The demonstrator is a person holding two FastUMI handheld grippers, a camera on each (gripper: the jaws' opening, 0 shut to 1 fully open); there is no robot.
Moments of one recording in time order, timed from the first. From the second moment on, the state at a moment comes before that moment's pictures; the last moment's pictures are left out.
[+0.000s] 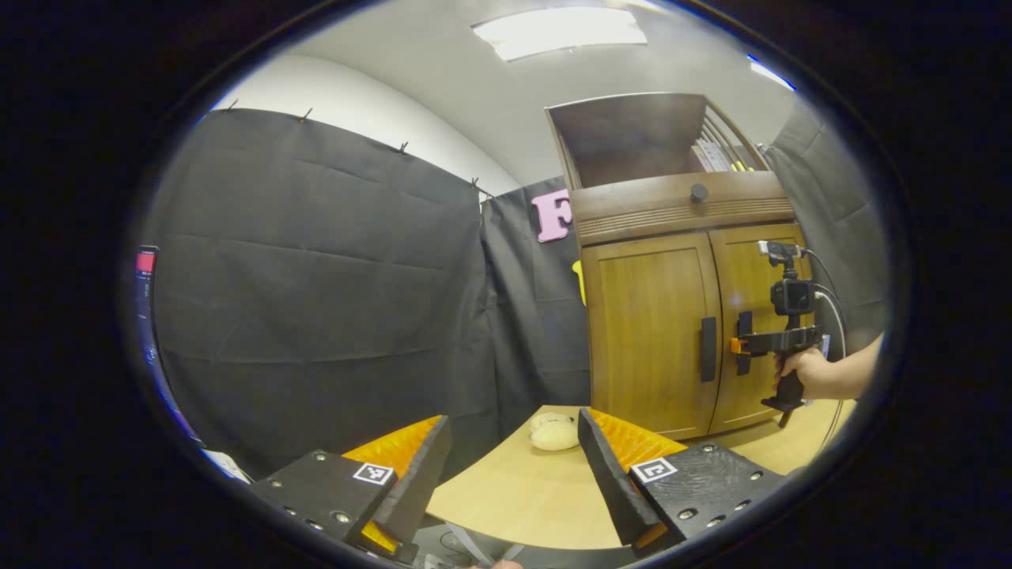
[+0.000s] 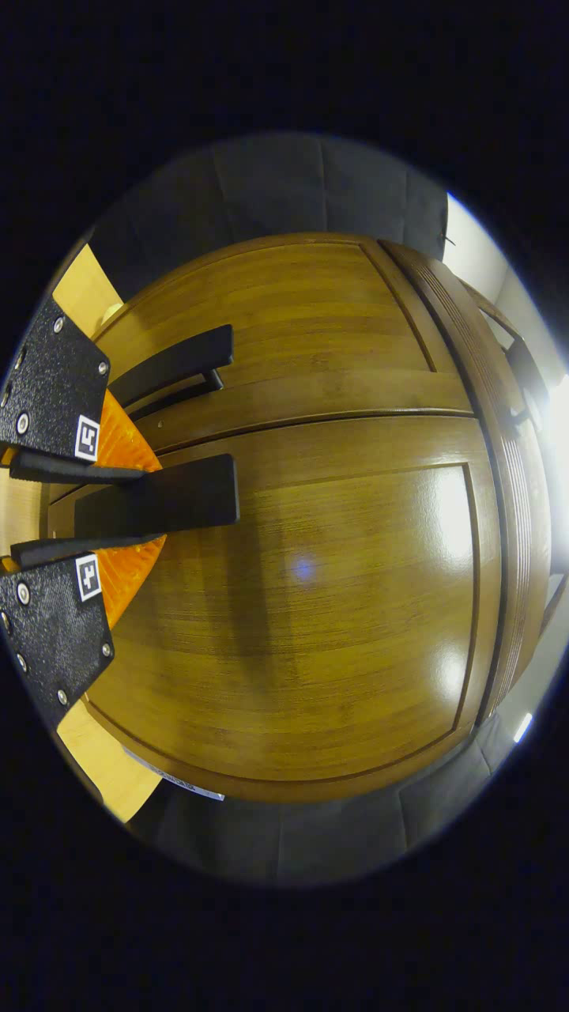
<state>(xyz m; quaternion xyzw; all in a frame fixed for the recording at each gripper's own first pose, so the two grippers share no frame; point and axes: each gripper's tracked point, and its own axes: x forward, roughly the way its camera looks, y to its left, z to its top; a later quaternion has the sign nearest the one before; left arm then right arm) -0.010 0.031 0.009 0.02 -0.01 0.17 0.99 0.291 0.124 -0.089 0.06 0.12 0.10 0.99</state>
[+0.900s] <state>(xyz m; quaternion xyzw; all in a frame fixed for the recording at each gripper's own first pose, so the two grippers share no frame) 0.000 0.019 0.009 0.01 -0.03 0.09 1.00 0.208 0.093 -0.077 0.05 0.12 0.13 0.98</state>
